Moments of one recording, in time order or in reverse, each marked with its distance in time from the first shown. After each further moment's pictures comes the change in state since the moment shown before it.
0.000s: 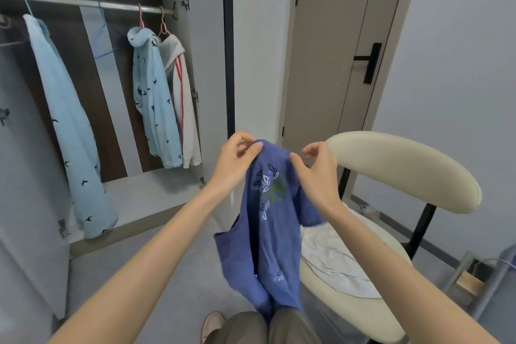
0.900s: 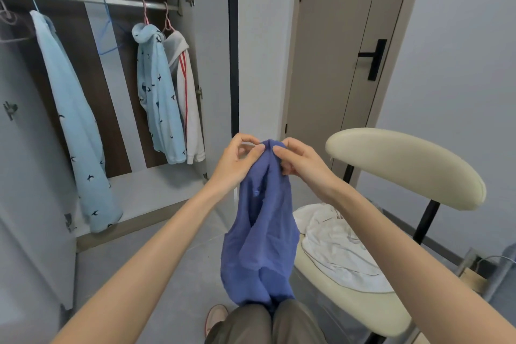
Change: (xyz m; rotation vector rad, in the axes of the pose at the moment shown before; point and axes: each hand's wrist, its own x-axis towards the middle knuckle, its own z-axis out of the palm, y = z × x) left_hand -0.008 -0.010 -0.010 0.010 -0.042 -0.068; right_hand 0.005 -0.027 0.001 0.361 -0.590 0.123
